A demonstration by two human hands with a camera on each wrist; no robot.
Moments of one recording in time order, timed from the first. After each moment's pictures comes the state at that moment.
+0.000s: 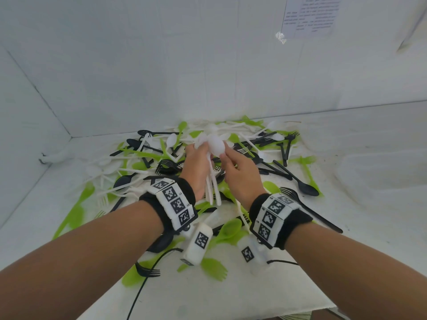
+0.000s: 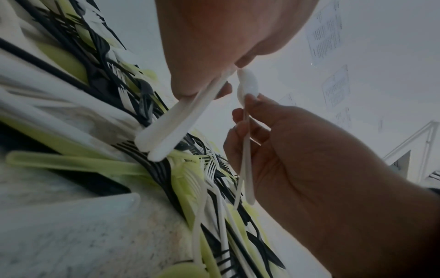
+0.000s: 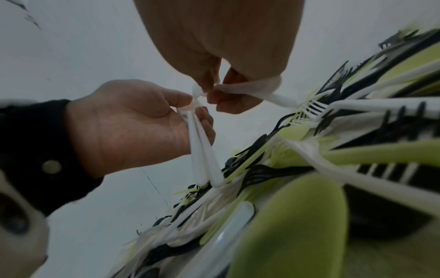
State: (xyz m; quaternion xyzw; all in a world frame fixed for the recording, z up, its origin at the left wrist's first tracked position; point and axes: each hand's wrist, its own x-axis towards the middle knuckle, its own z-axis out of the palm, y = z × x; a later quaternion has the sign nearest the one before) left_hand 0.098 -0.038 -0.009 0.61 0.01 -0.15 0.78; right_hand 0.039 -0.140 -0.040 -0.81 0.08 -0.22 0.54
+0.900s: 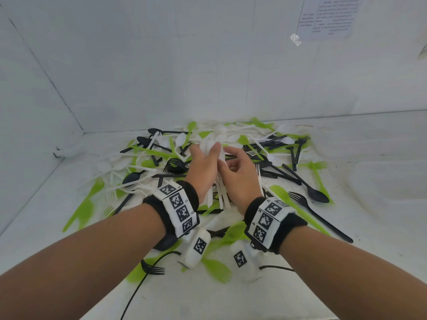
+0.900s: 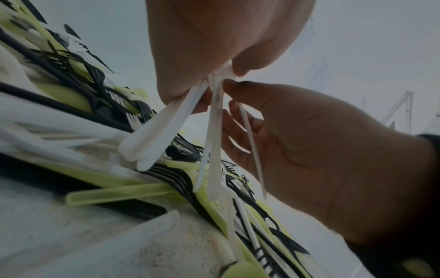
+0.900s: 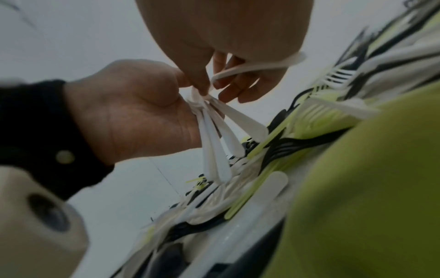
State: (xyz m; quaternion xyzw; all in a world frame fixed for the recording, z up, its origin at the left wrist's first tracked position) left_hand 0.090 -0.027 -0.006 0.74 -0.02 -0.11 0.67; right_hand 0.040 -0.116 -0.034 -0.74 0.12 -0.22 0.63
